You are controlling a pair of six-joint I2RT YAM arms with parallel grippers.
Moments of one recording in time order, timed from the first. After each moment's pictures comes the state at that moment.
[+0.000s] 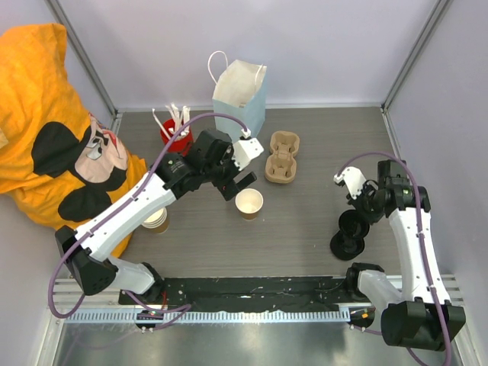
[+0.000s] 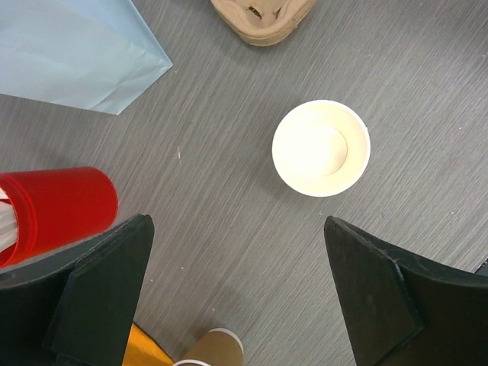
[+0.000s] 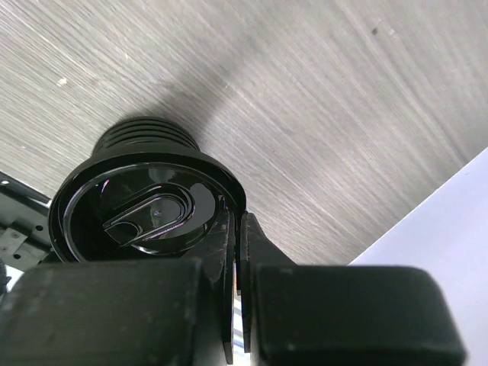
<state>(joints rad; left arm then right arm) -0.80 1.38 1.46 -0.81 -0.05 0.32 -0.12 0.95 0.93 -1.13 -0.19 -0.88</state>
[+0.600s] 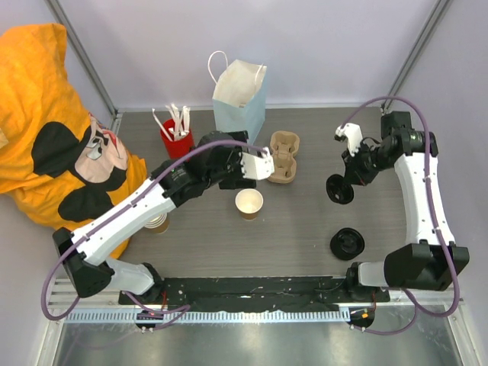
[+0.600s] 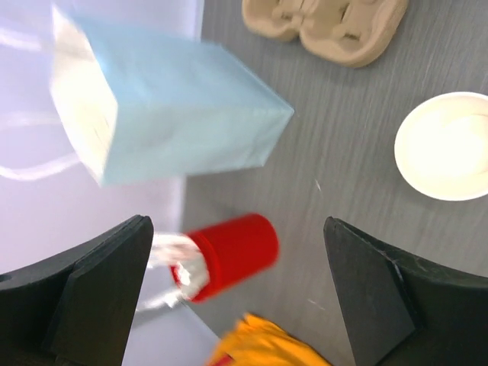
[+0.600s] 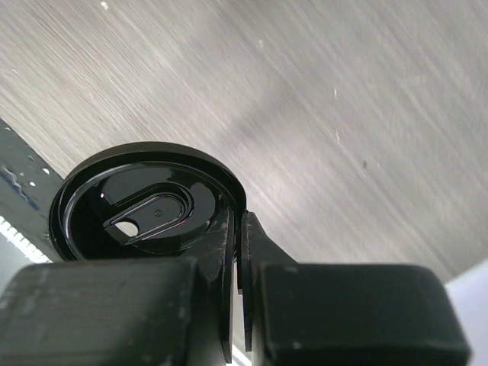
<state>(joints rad) -0.87 1.37 1.48 -0.69 -0.23 0.80 -0.11 1.32 1.43 -1.31 -0.50 -0.84</state>
